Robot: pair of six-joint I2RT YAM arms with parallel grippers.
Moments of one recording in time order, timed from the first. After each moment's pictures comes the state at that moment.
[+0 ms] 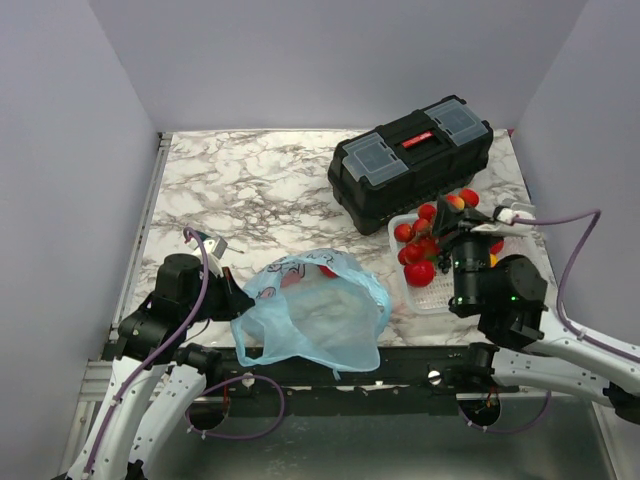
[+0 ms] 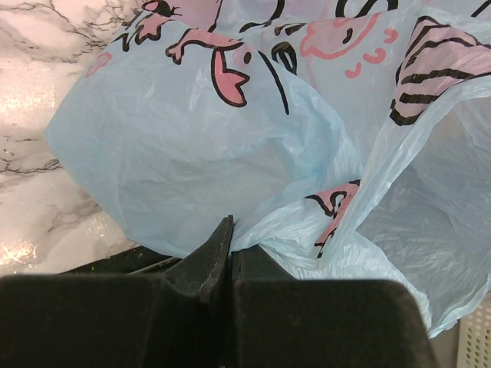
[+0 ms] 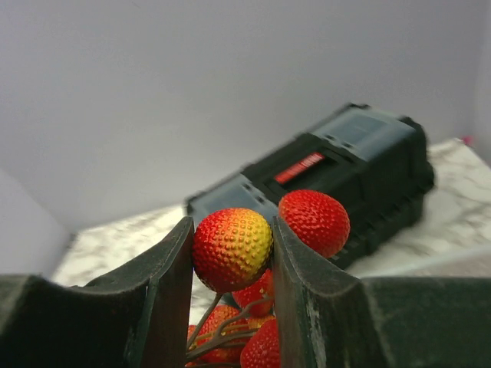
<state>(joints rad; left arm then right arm) -0.32 0.47 0.75 -0.99 0.32 -0.48 1.14 0.74 0.83 0.42 1.13 -0.16</state>
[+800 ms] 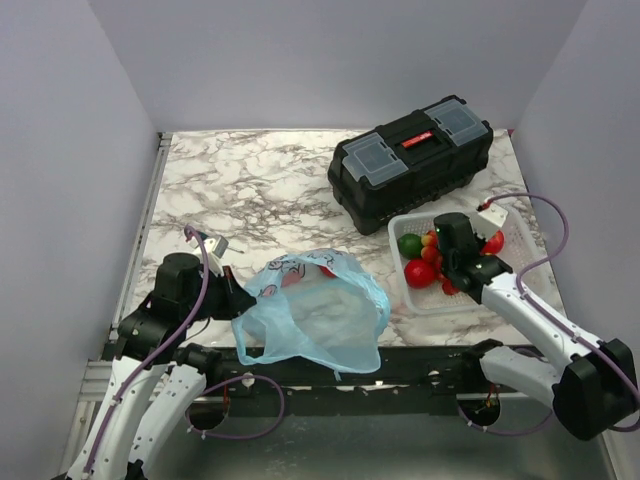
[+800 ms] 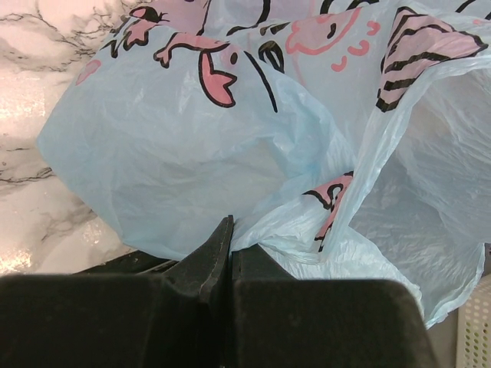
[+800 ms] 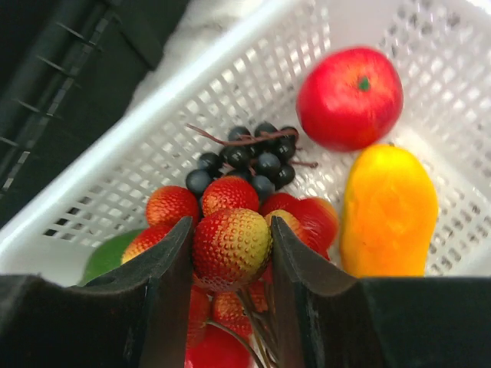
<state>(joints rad) -0.32 0.48 0.75 -0.97 0.34 -0.47 0.44 1.06 0.67 -0.31 0.83 0.70</state>
